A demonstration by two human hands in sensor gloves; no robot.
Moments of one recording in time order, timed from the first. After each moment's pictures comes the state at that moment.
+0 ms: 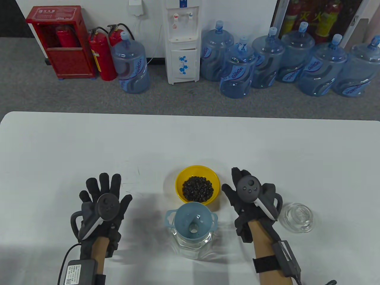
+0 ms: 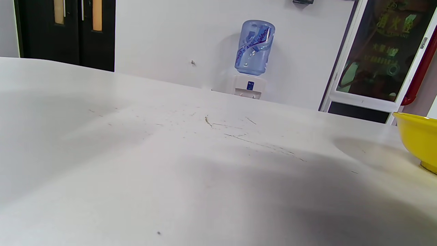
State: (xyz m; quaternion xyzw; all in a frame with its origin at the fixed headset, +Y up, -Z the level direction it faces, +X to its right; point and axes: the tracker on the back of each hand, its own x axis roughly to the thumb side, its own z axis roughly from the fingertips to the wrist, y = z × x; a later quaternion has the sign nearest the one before) left_hand -0.276 -0.718 -0.293 -0.01 0.04 0.09 1.00; right_hand 0.146 -0.693 -0.339 -0.01 0.01 0.98 0.17
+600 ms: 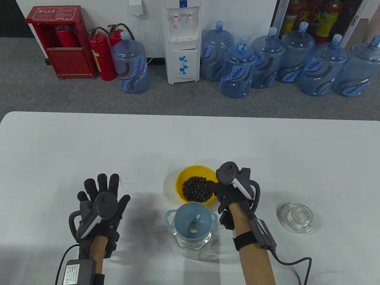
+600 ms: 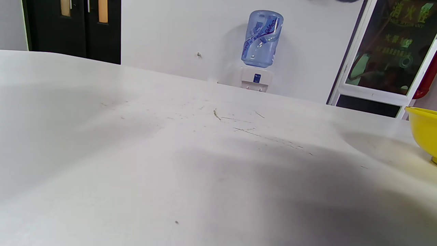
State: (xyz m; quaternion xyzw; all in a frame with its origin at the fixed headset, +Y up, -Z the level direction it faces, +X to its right) left_hand -0.280 -0.718 -0.293 -0.03 0.05 0.09 0.99; right_hand 0.114 -0.742 -0.392 -0.03 0.13 0.97 0.21
